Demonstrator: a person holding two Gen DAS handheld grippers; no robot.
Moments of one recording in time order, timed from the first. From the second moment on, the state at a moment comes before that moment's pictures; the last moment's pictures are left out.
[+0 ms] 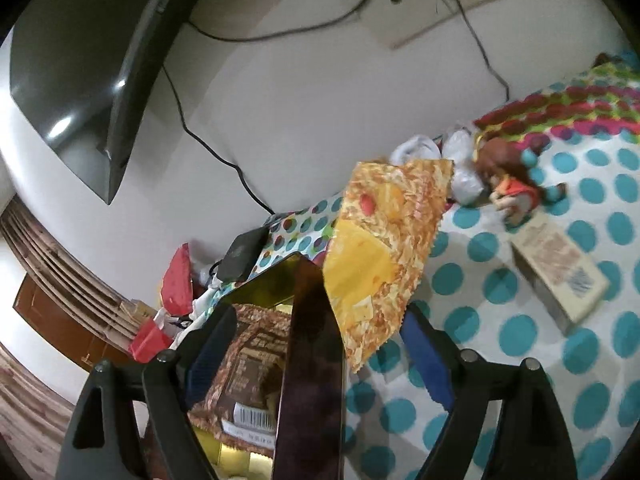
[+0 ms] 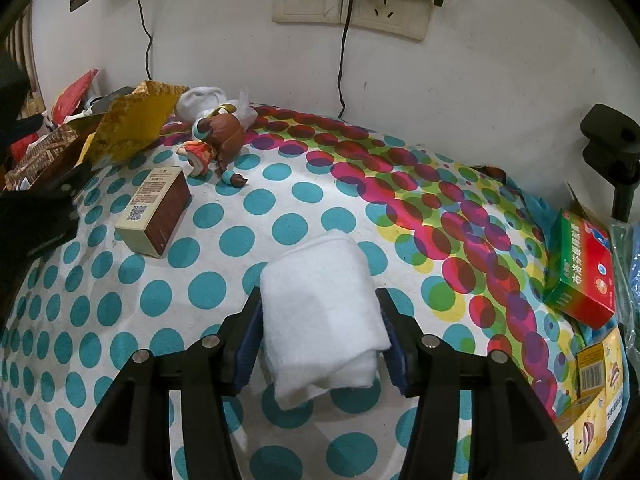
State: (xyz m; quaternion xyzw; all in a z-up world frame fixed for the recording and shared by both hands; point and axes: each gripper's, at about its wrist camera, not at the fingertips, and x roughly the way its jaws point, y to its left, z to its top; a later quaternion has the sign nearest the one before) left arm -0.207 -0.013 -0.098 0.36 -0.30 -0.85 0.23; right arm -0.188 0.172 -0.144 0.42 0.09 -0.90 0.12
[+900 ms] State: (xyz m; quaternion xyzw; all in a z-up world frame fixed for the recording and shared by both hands) left arm -0.279 -0.002 -0.137 0.41 -0.29 -0.83 0.22; right arm -0.190 0.173 -0.150 0.43 0.09 -0.89 0.12
